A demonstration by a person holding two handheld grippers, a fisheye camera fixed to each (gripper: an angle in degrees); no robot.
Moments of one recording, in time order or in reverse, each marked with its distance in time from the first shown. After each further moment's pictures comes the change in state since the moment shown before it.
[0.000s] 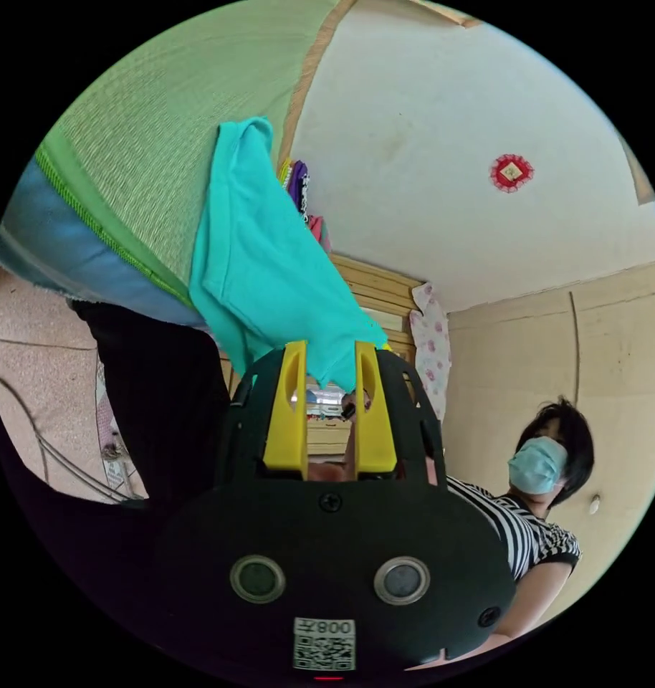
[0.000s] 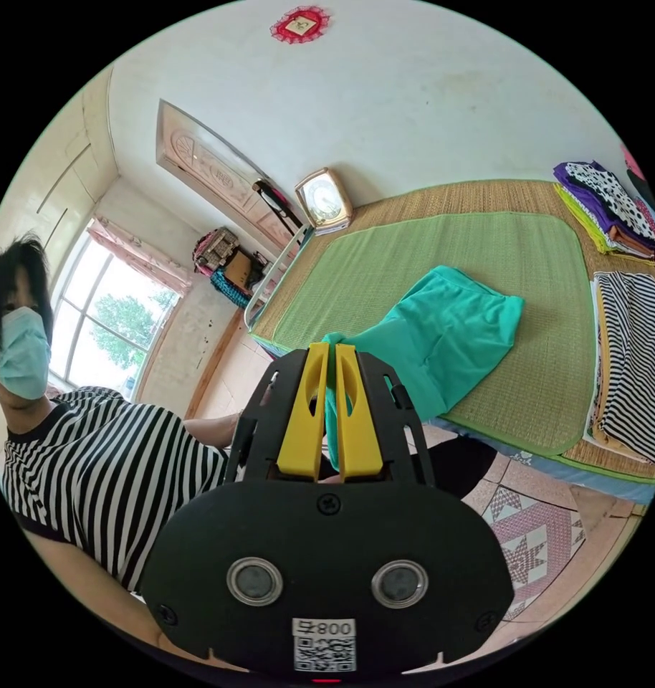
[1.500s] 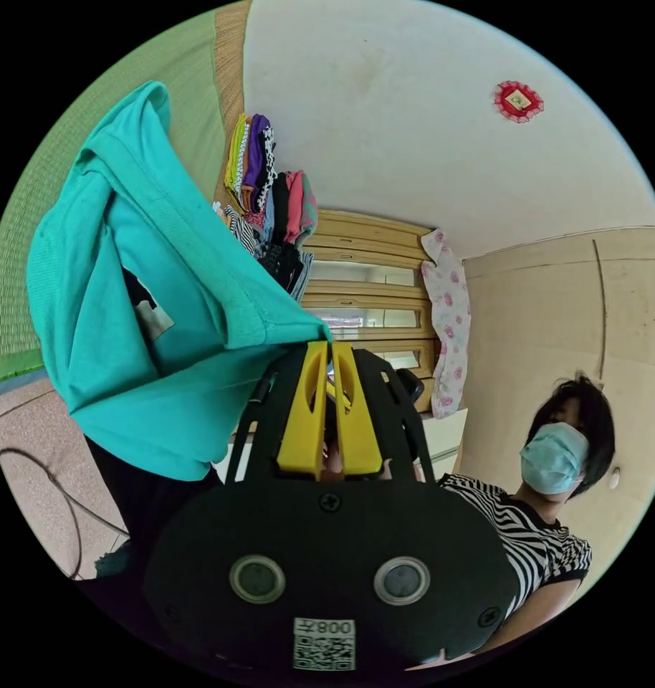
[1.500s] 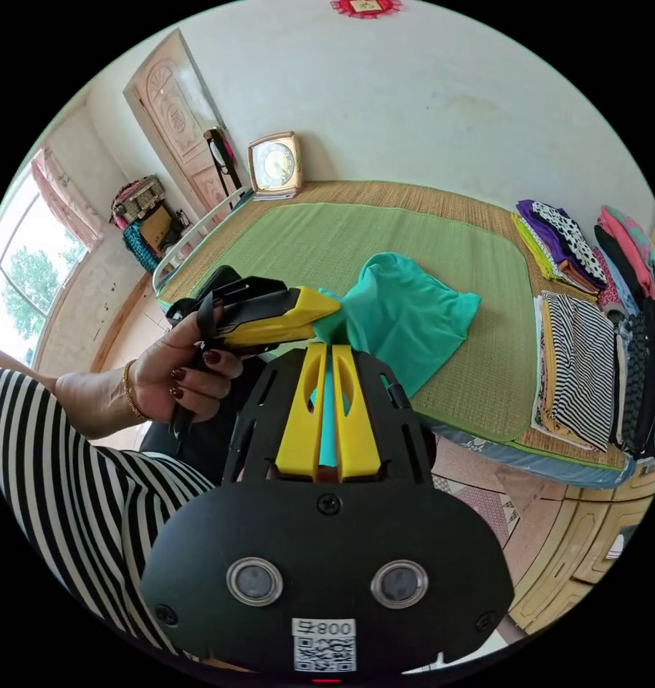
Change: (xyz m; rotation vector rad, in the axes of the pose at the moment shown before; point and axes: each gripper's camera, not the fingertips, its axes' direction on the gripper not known) left arm 0.089 0.052 0.165 -0.195 -0.081 0.140; right arm 0.024 0.063 0.262 -0.048 0.452 -0.094
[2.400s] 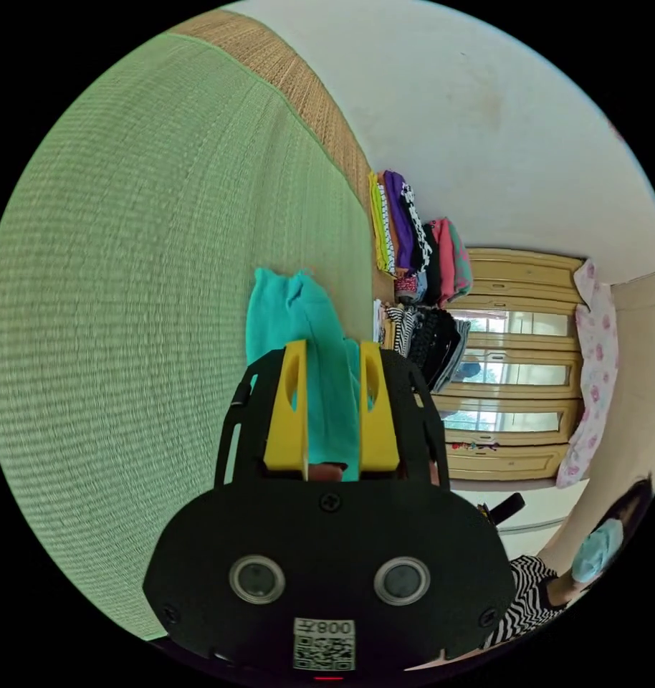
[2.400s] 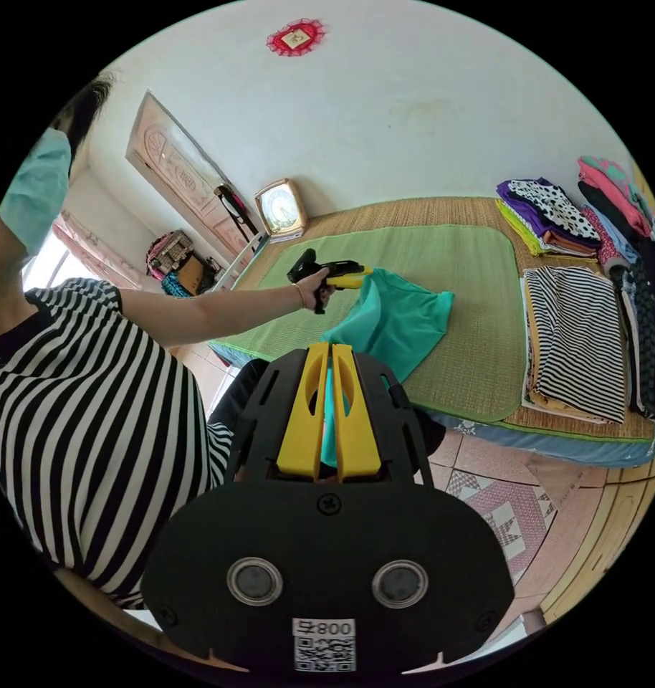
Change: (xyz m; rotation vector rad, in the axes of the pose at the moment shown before) left arm -0.009 -0.082 0.035 0.017 -0.662 -0.086; right arm 0.042 0.030 -0.149 0.097 -0.213 0.123
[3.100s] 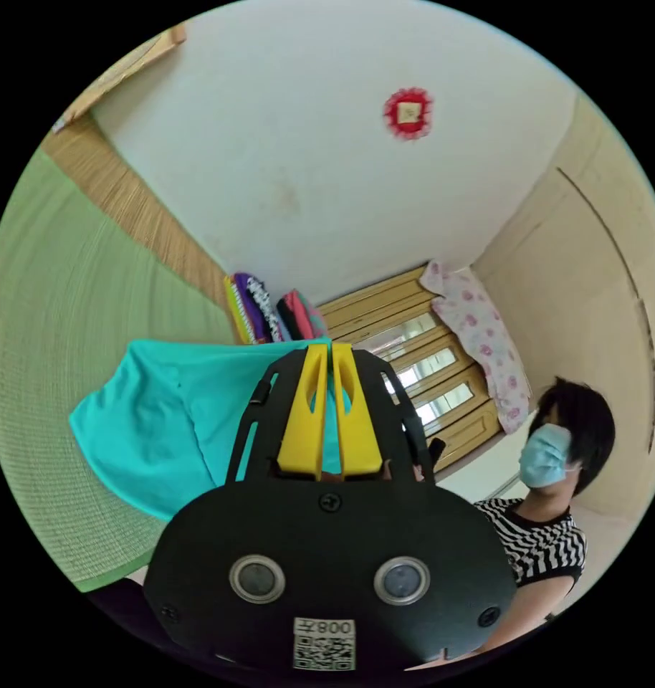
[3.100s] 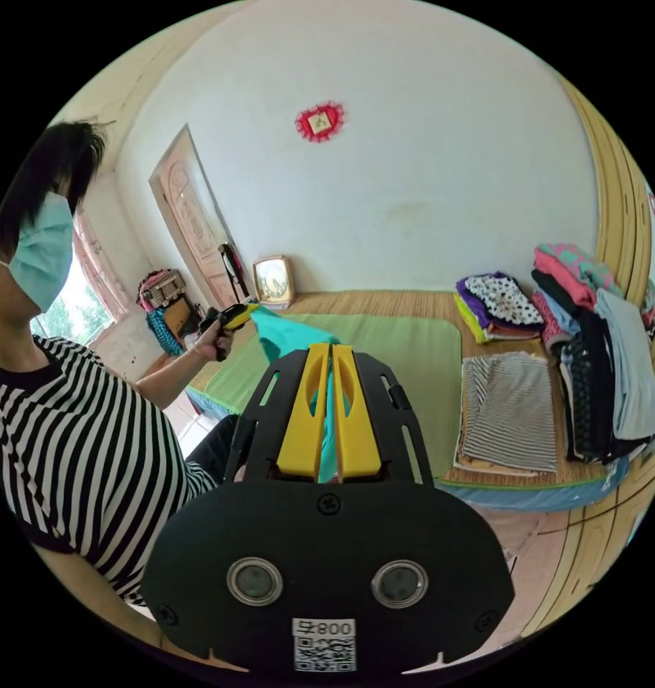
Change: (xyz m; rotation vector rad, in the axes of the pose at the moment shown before) left arm 0.100 0.293 -0.196 0.414 0.385 0.360; right arm -0.118 0.025 -0.176 0.322 0.142 -0.121
